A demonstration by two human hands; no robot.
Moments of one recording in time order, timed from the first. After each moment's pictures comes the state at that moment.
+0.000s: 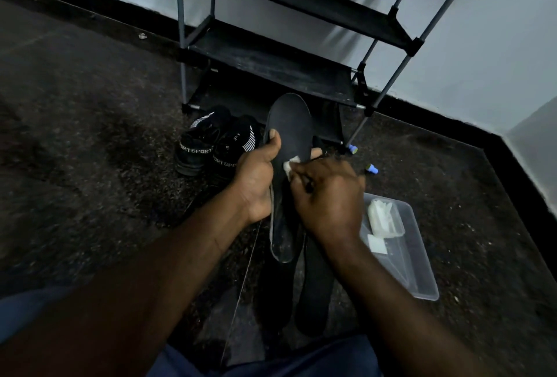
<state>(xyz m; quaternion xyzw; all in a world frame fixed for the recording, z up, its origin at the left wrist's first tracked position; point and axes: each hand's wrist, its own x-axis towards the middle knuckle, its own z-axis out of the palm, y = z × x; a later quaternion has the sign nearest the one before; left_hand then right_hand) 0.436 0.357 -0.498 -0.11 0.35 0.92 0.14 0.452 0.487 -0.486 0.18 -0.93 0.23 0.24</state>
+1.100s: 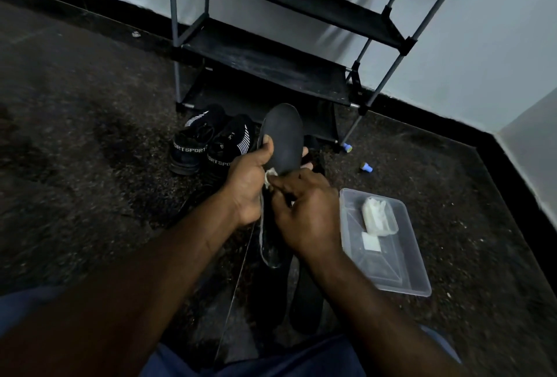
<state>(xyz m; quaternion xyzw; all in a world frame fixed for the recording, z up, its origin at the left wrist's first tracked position) 0.439 0.360 -0.503 -0.13 0.35 0.92 0.13 0.468 0.482 -0.501 0.22 -0.92 0.28 0.18</state>
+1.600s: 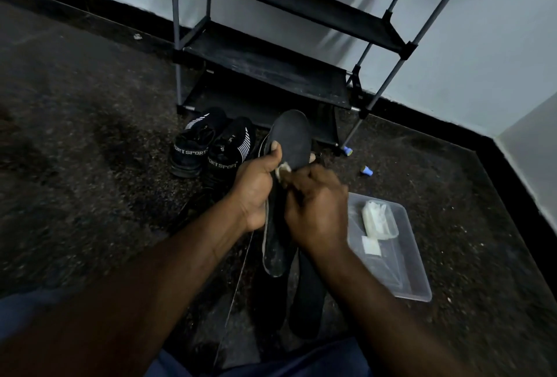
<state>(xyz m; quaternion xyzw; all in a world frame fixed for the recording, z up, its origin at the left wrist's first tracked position) 0.440 0.367 -0.504 -0.14 0.39 0.90 0.11 0.454 0.491 -0.500 0.21 -0.92 0.23 0.22</state>
